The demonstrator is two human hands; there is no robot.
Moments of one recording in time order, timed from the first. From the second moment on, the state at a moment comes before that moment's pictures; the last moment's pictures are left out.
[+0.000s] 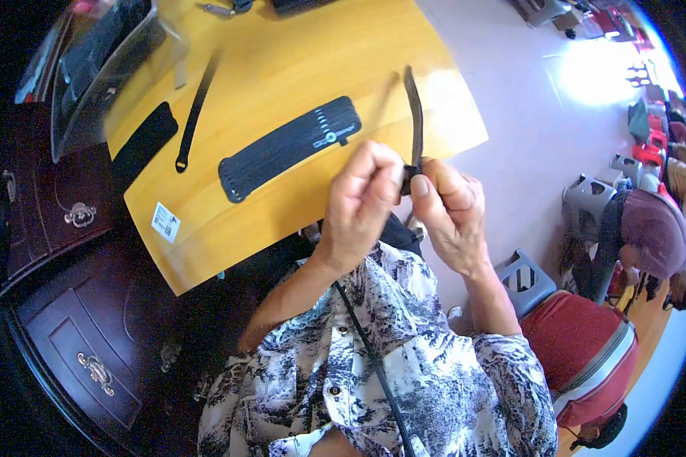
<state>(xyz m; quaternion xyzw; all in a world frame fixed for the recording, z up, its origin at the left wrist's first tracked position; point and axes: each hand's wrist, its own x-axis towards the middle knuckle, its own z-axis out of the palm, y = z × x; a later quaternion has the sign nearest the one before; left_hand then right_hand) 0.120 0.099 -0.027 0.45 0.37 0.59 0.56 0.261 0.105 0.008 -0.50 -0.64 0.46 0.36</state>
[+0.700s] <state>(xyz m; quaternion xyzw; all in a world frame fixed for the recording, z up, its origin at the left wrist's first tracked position) 0.104 0.117 -0.022 0.52 0.32 0.44 0.66 0.274 0.100 0.001 -0.37 -0.27 0.79 0.42</state>
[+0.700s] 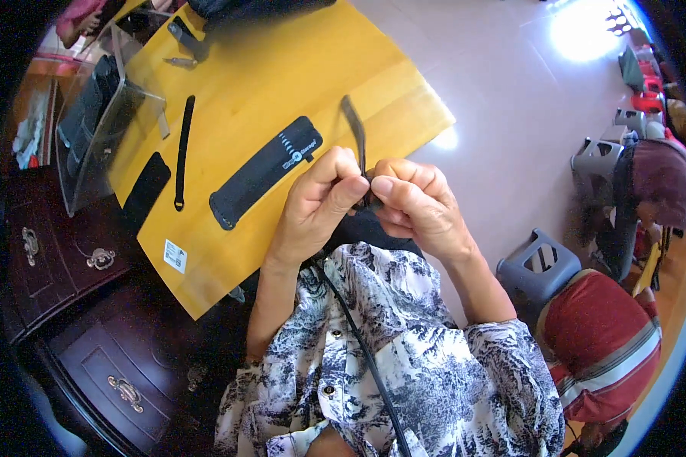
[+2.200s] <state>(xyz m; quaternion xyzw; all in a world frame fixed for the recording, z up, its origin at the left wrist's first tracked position) 0.079 0.174 0.029 0.69 0.43 0.47 0.34 0.328 0.301 0.040 -0.42 -0.36 0.48 0.68</state>
